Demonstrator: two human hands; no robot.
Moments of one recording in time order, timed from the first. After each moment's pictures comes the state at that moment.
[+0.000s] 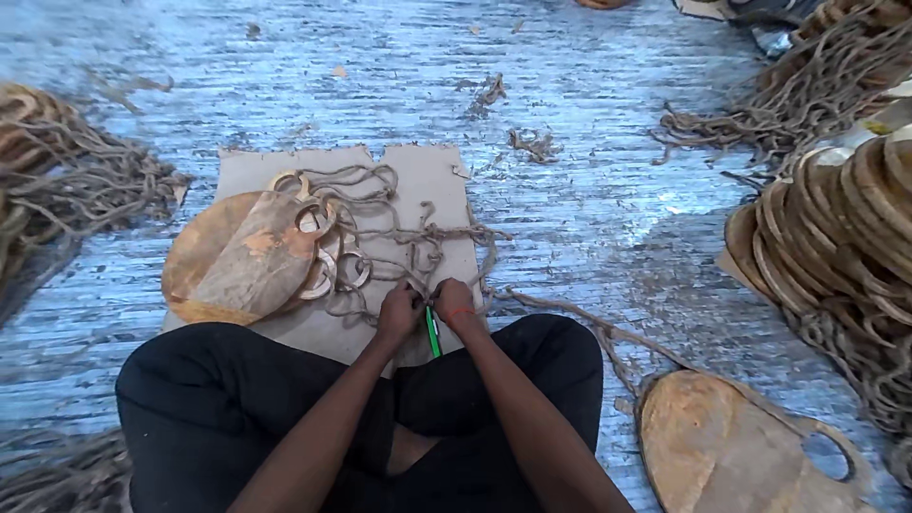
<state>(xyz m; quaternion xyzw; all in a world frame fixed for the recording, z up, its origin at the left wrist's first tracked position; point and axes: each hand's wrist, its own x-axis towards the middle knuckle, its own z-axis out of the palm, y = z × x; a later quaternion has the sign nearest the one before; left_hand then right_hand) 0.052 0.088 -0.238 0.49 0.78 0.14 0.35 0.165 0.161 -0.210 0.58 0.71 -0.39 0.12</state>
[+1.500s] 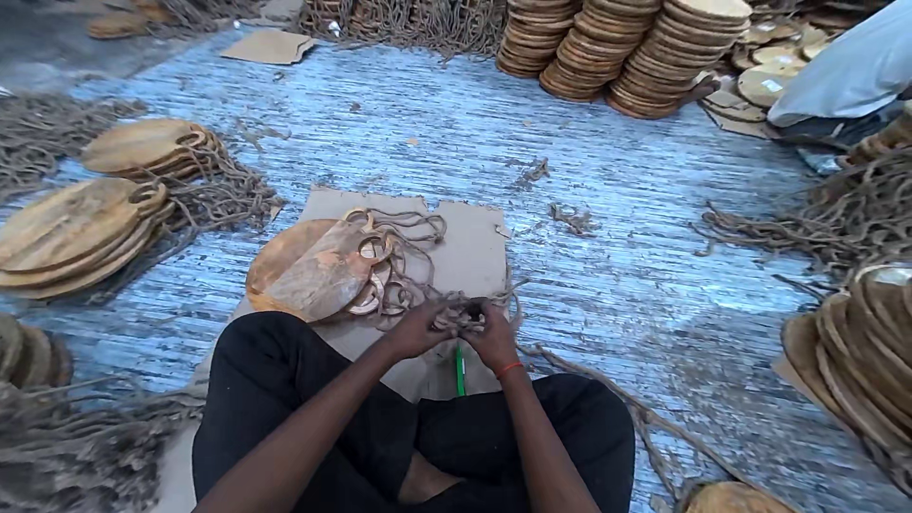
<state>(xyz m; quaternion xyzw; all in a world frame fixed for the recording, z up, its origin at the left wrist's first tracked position) 0.008 0.065 -0.151 0.57 0.64 0.30 0.40 0.188 0.166 -0.186 0.40 0.80 -0.40 -0.19</state>
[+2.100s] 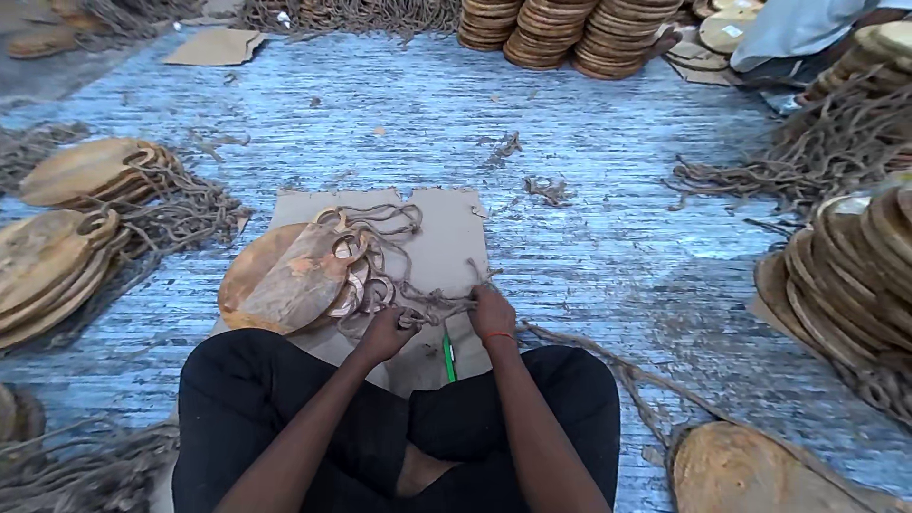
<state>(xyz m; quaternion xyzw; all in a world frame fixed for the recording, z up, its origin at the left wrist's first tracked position) 0.001 0.049 -0.171 0.49 0.73 0.25 0.40 0.197 0.179 -0.190 0.55 0.80 -0.23 -0.02</state>
